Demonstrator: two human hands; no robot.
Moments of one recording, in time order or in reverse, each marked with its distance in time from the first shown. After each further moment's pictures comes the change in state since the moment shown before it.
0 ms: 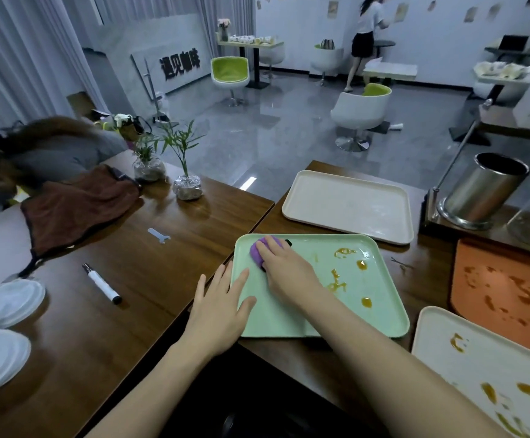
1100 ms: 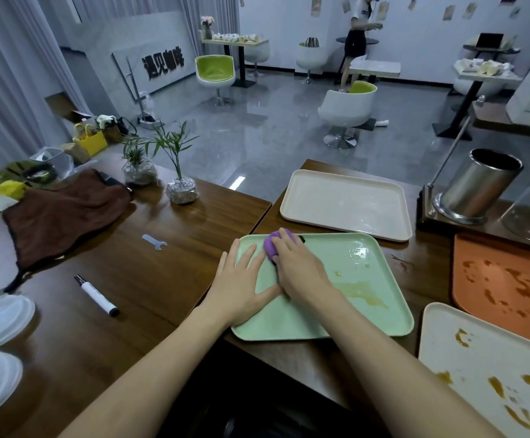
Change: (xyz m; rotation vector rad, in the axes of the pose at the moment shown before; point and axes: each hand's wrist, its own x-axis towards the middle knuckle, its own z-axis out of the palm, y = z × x) left_hand 0.059 0.006 -0.006 0.014 0.022 0.211; right_hand 0.003 0.012 -0.003 0.080 0.054 0.179
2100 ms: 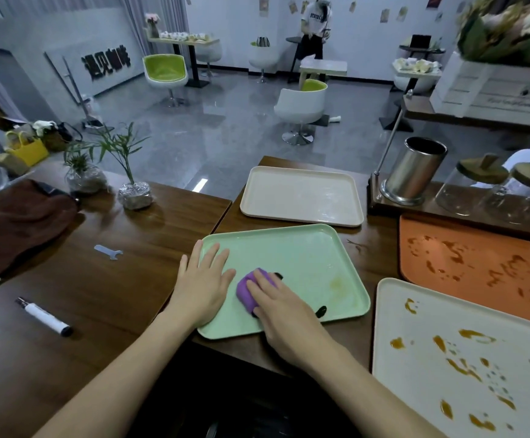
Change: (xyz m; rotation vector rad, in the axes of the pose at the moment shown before) left_hand 0.005 0.002 0.002 0.039 -0.022 -0.043; right_hand -0.114 -0.003 -0.002 -0.035 -0.028 -0.120
